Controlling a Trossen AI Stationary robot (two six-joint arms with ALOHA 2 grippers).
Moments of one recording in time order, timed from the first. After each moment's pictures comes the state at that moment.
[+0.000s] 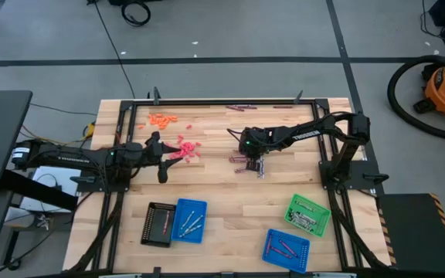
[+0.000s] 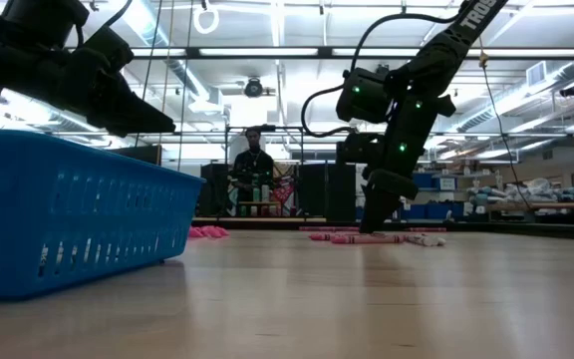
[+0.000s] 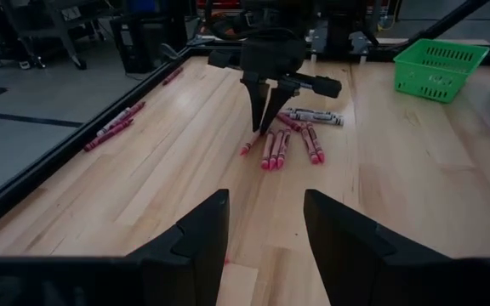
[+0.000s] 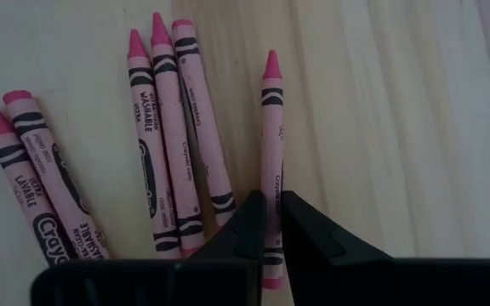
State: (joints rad) left arm 0.03 0.66 0.17 0.24 -0.24 -0.01; right arm -0.24 1.76 0.91 -0.25 0.09 -0.12
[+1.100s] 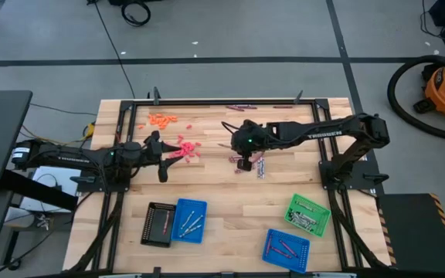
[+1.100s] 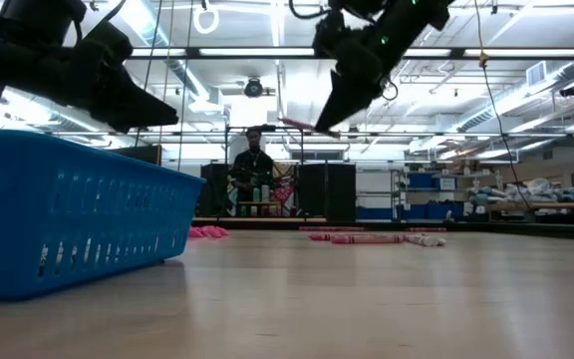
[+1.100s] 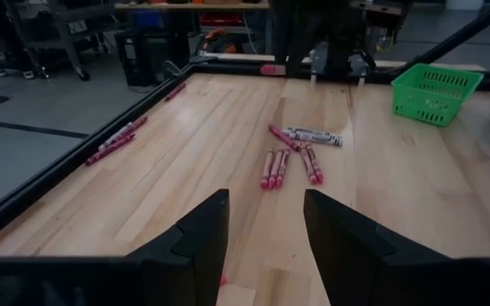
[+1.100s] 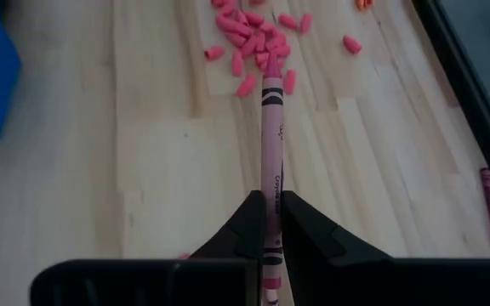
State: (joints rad) left arm 0.03 0.66 0.17 0.30 -0.24 -0.03; right arm -0.09 1.58 1.18 -0.44 0.16 -0.02
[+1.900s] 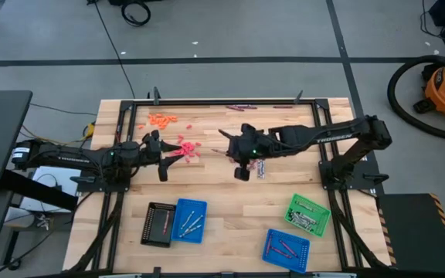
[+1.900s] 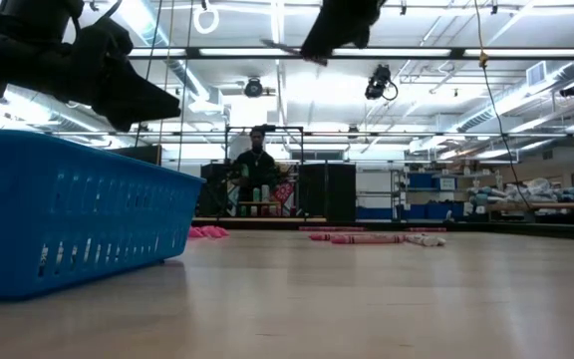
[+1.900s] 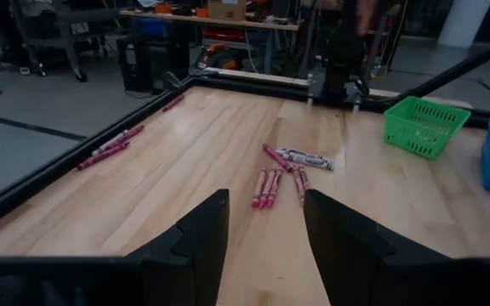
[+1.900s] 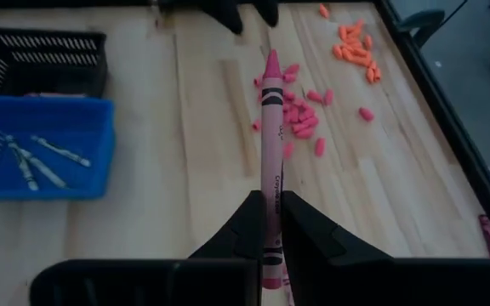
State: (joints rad) left arm 0.03 0.66 0.17 0.35 -0.24 -0.10; right arm 0.09 1.58 1.42 -0.60 0.27 0.11
